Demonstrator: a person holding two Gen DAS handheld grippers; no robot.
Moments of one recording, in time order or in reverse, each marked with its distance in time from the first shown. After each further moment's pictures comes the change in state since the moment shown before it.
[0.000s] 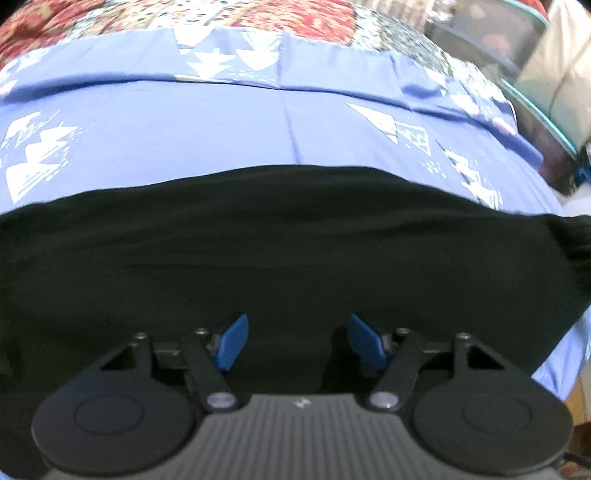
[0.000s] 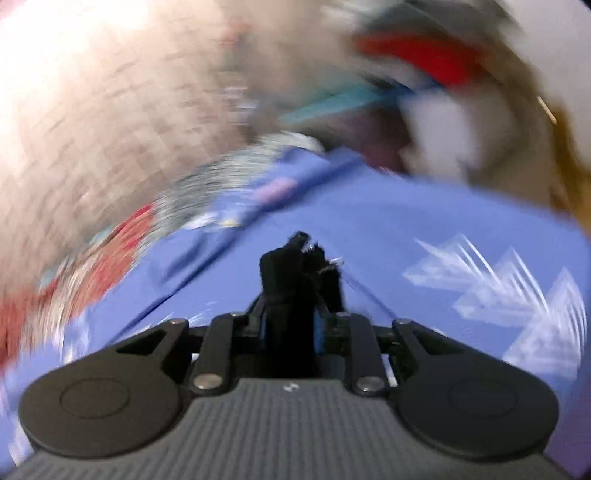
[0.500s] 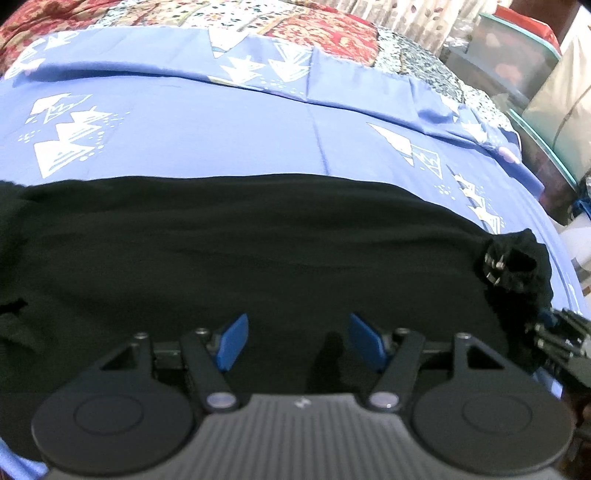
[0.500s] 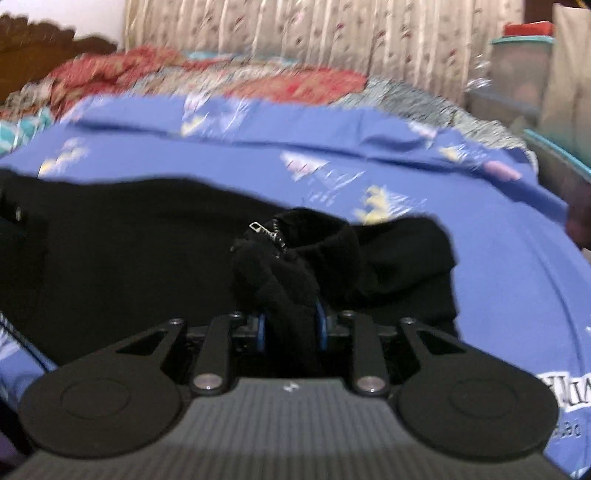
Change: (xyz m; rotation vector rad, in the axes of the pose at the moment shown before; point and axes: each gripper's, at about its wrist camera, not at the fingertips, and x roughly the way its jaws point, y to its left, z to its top) left arm -0.017 0.026 -0.008 -0.074 -0.040 -0.014; right arm 0.011 0.135 -0.122 -0.724 0.299 0.264
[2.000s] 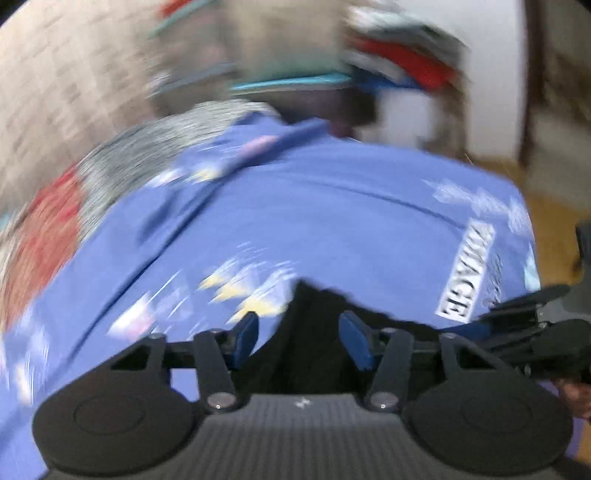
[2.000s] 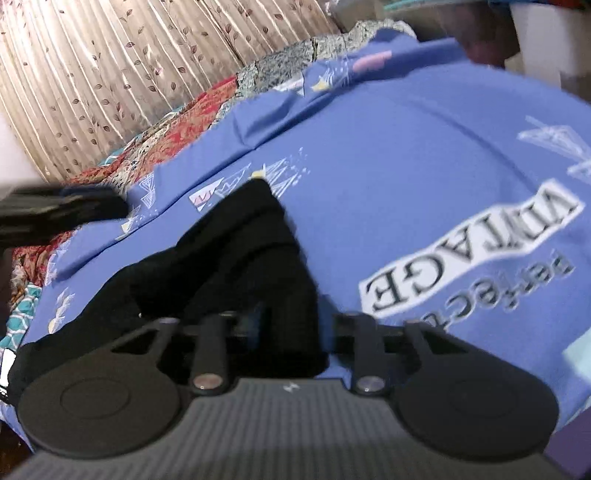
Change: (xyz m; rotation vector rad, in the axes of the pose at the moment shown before) left arm 0.066 -0.294 0.073 1.040 -0.128 -0.179; right arm -0.025 -0.094 -0.043 0.670 -0.028 0.069
